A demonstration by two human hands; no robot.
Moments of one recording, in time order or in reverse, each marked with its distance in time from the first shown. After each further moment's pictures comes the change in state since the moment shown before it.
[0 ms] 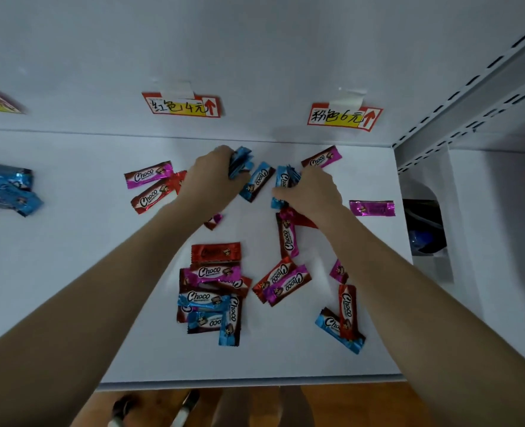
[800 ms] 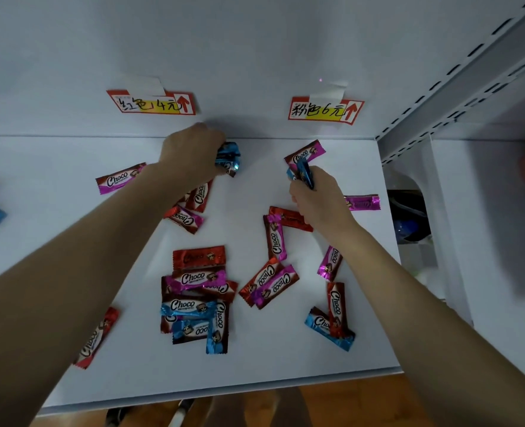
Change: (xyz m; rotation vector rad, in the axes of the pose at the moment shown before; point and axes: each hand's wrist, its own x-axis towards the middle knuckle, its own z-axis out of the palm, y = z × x) left_hand 0.041 0.004 -0.007 0.476 -0.068 0.189; right_hand -0.023 0.026 -0.013 0.490 0.014 -0.021
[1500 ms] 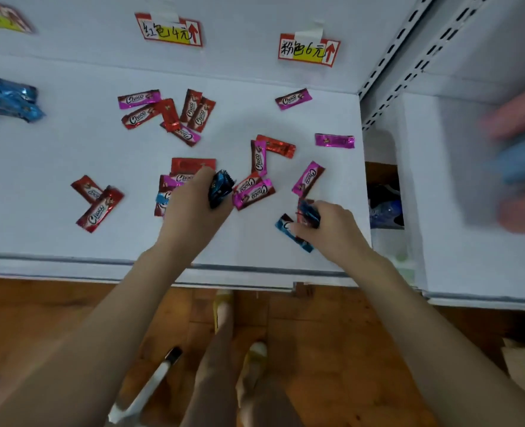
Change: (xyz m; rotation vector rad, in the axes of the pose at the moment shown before) left_hand -0.216 0.087 0.059 -0.673 0.334 -0.208; right_hand -0.146 0.084 -0.037 -0.491 -0.136 -0.169
